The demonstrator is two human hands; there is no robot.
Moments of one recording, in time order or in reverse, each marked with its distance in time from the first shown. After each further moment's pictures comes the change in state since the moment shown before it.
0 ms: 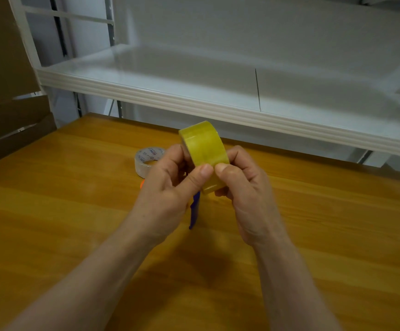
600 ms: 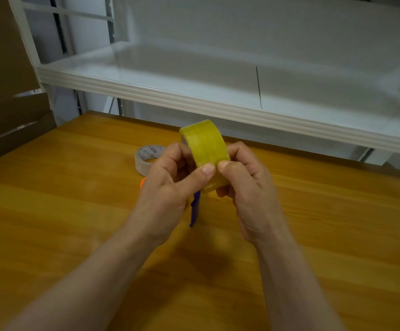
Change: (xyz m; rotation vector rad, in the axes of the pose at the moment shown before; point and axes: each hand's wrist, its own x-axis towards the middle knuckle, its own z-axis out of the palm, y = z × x) left_hand -0.001 -0.006 0.000 -0.055 0.038 -0.034; right_hand 0.000 -0.002 0.001 0.030 0.005 0.023
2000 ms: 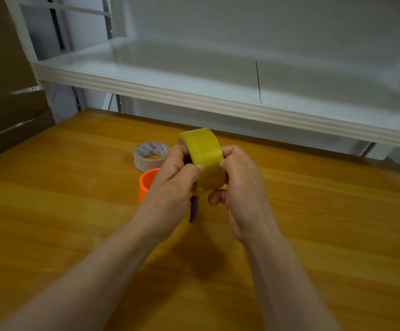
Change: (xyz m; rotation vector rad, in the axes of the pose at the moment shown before) left_hand 0.001 -0.008 0.002 0.110 0.009 -0.185; right_hand -0.004 -0.001 0.012 0.024 0.077 0.179
